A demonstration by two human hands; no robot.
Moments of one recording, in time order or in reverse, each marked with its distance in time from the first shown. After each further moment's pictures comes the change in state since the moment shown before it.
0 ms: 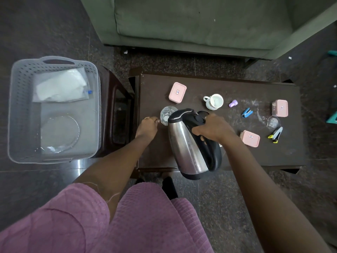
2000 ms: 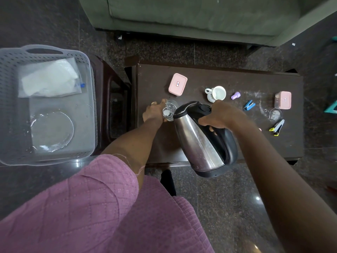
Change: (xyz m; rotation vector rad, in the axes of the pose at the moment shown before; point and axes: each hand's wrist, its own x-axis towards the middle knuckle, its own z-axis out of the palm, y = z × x) left_hand 0.039 0.027 0.001 0.225 -0.185 -0.055; right_hand 0.014 -0.025 -0.025 -0.291 -0.079 0.074
